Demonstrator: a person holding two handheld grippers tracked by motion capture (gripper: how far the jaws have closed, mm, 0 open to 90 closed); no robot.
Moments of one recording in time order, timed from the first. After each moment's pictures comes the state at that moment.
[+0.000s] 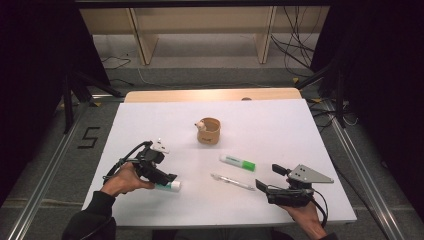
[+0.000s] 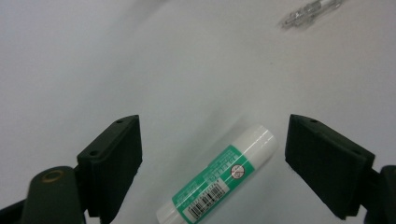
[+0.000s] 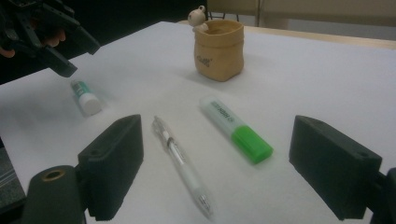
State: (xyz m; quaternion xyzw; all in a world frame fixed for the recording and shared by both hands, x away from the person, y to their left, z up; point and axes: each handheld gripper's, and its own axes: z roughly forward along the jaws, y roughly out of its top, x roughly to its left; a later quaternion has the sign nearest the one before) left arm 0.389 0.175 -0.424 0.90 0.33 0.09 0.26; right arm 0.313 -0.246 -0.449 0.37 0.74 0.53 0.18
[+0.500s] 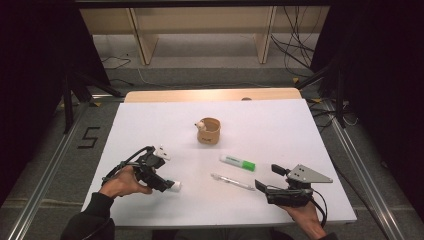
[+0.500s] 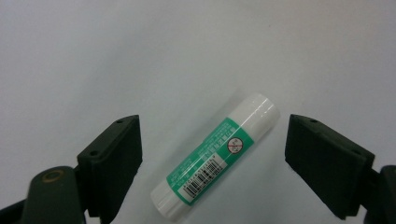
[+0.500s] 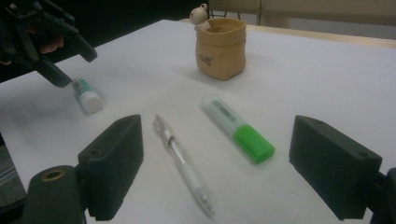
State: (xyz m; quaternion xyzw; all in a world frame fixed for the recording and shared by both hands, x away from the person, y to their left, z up) left arm 0.384 0.173 -0.434 0.92 0.31 0.08 0.22; right arm 0.313 -0.244 -0.449 0.37 0.75 0.53 0.18
